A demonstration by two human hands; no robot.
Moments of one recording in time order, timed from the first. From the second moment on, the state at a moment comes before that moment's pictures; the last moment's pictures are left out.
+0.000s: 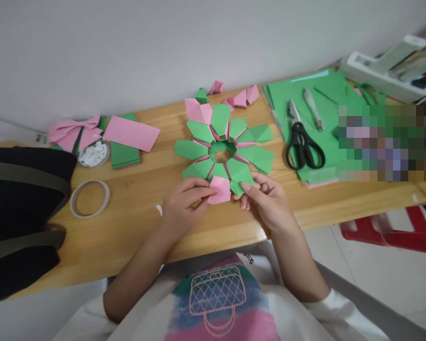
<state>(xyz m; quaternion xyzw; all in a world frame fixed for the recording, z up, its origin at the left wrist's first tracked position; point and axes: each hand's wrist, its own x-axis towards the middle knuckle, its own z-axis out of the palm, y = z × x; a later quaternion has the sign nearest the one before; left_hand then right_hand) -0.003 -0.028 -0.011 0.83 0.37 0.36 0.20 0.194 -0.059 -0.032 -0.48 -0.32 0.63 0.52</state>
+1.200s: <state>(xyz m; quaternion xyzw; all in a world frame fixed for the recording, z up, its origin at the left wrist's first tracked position) -0.005 -0.032 -0.010 0.85 0.38 0.33 0.13 0.193 -0.060 -0.031 -0.46 -0.32 0.64 0.53</state>
